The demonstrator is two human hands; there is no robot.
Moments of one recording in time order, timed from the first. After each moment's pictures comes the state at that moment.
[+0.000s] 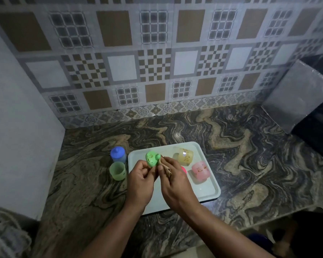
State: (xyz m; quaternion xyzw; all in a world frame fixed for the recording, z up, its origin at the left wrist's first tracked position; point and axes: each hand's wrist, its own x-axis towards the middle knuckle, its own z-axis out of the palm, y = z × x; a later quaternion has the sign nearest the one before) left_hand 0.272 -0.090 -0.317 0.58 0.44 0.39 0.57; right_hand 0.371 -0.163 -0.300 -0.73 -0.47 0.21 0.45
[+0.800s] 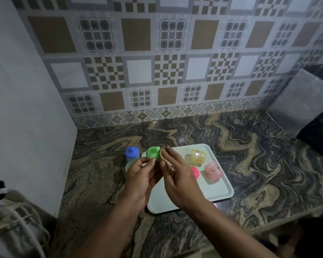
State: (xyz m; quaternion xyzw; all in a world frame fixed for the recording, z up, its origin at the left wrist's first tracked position) left_hand 0.213 -0.076 -0.272 0.28 0.35 0.39 0.81; right_hand 0.324 -0.148 -0.284 -0.70 -0.53 0.16 0.46
